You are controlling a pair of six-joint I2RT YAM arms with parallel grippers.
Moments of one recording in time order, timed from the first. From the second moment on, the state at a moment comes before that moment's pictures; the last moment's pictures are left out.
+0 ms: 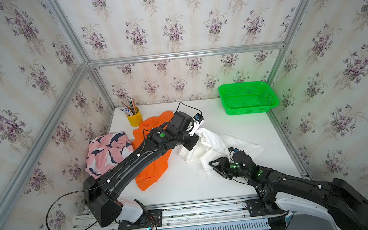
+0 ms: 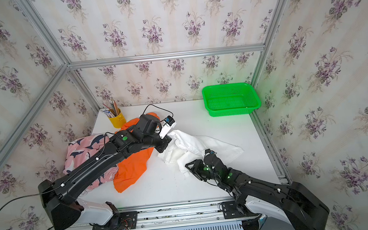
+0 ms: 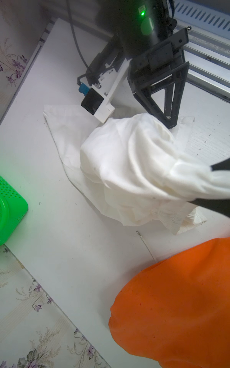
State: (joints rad) left arm -0.76 1.45 1.41 -0.77 0.06 0.08; right arm 0.83 0.98 0.27 0.19 -0.20 1.46
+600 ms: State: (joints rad) left arm -0.58 1.26 1.65 -0.82 -0.10 0.02; right arm 0.72 1.01 1.13 -0.52 0.23 0.83
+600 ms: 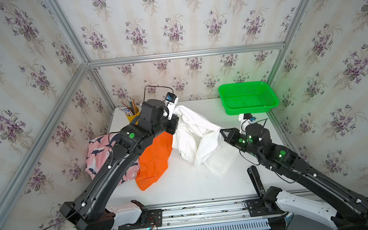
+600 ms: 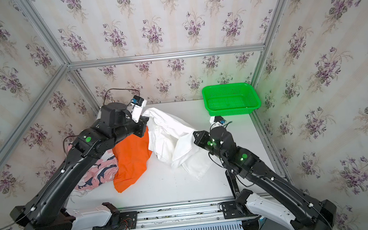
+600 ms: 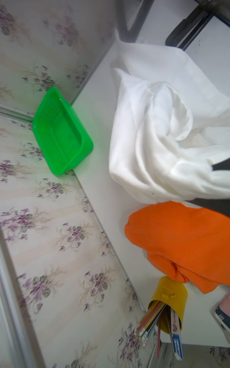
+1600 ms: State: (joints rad) left arm -0.58 1.28 2.10 -0.83 0.06 0.03; right arm 0.64 1.45 2.36 -0.35 0.82 -0.29
